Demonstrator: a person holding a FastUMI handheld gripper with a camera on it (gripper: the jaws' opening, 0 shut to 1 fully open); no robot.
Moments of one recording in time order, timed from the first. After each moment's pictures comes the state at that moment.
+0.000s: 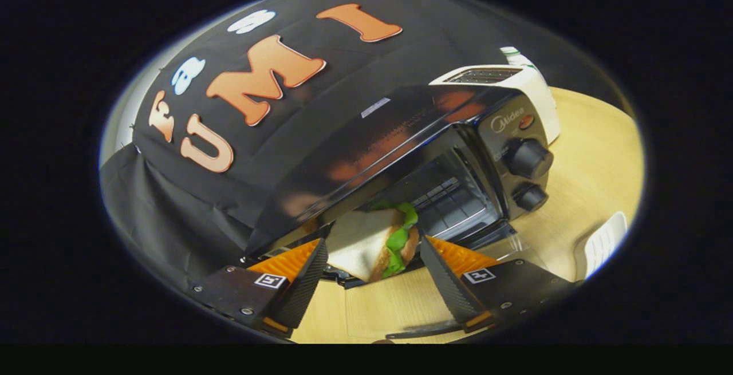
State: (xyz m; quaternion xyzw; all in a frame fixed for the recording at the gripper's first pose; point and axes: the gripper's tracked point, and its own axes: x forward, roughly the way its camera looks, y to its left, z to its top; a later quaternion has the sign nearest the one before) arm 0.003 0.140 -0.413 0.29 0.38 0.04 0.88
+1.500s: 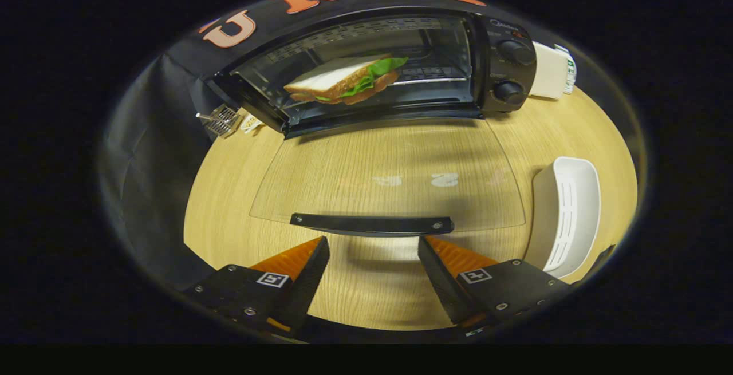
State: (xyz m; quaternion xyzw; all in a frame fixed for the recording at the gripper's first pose) arm -0.190 0.126 -0.492 0.04 0.61 0.12 0.78
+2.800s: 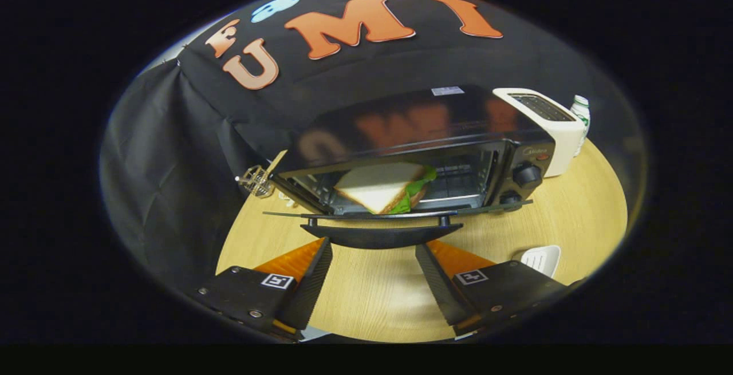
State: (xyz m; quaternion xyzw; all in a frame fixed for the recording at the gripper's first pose) arm -0.061 0.155 -0.372 0.09 0.47 0.15 0.86
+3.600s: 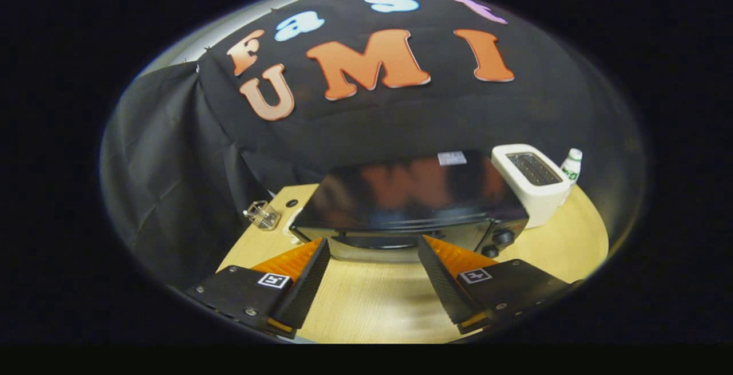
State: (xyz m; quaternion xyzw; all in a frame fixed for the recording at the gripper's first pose) arm -0.009 0.147 -0.267 0.06 0.34 0.15 0.93
